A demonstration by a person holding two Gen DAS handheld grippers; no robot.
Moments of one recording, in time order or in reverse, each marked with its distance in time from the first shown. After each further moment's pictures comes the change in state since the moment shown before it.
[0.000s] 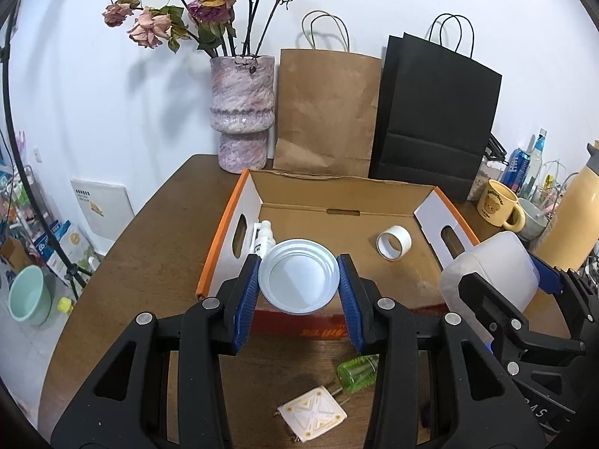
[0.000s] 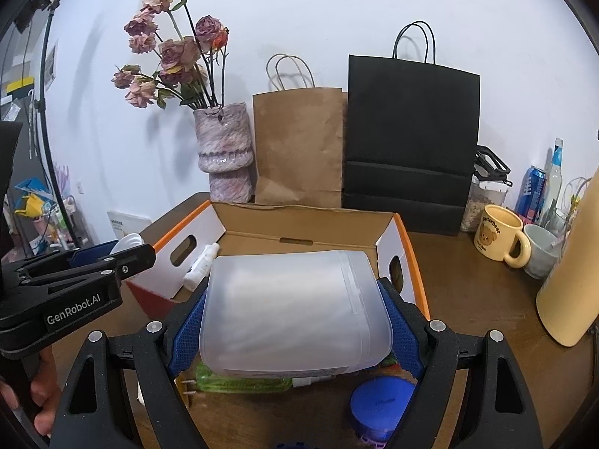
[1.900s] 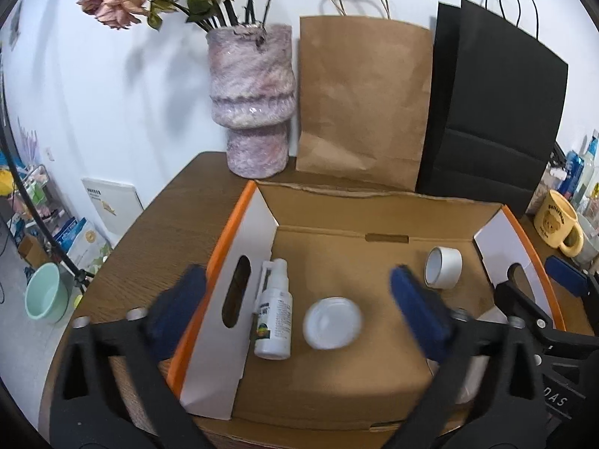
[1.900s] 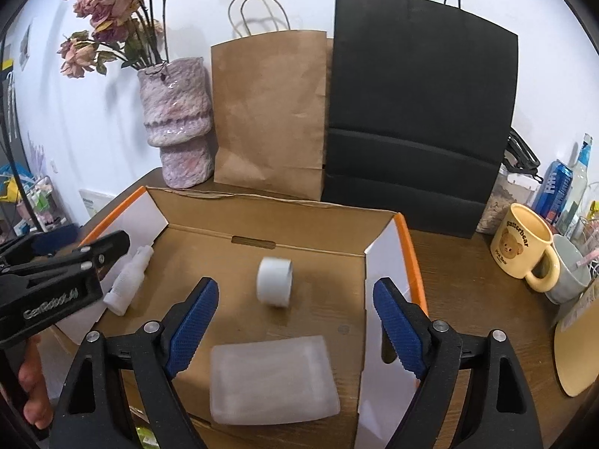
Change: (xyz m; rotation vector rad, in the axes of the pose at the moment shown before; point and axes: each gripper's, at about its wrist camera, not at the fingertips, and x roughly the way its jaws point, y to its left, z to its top) left arm 0.105 -0.007 0.041 -0.018 0.054 0.131; right arm 0.116 -0.045 0.032 -0.011 0.155 -0.045
